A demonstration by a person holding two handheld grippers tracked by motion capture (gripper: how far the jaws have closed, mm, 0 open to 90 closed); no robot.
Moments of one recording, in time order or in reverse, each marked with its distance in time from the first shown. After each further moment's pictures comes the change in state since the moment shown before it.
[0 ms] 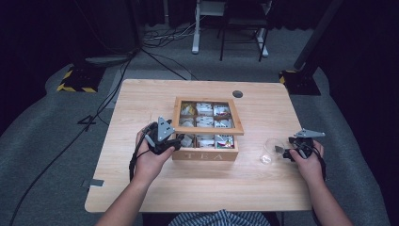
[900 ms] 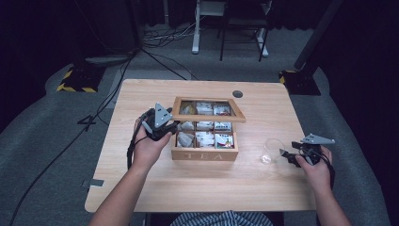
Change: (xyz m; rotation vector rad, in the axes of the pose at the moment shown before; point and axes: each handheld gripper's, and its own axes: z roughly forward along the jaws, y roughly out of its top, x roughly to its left) left arm 0.026 0.026 0.004 -0.036 0.017 0.015; right arm 0.023 -0.002 -0.044 -0.037 -0.016 0.020
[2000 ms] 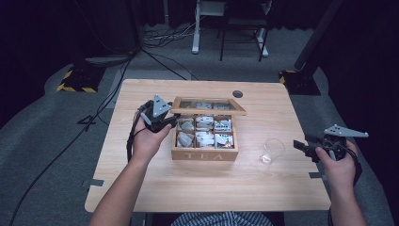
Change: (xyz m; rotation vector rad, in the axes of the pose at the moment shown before) left arm 0.011 0.017 0.002 0.015 -0.021 -0.047; right arm 0.013 0.055 -0.079 -0.089 0.046 0.066
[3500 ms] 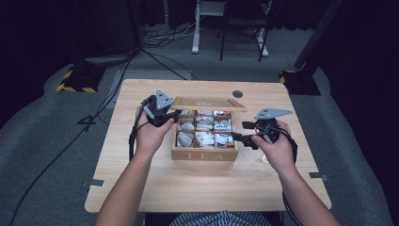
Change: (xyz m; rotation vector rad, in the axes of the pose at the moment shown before) left arm 0.004 0.011 0.011 0.039 0.021 -0.018; right arm 0.141 0.077 0.095 0.030 0.274 -0.181
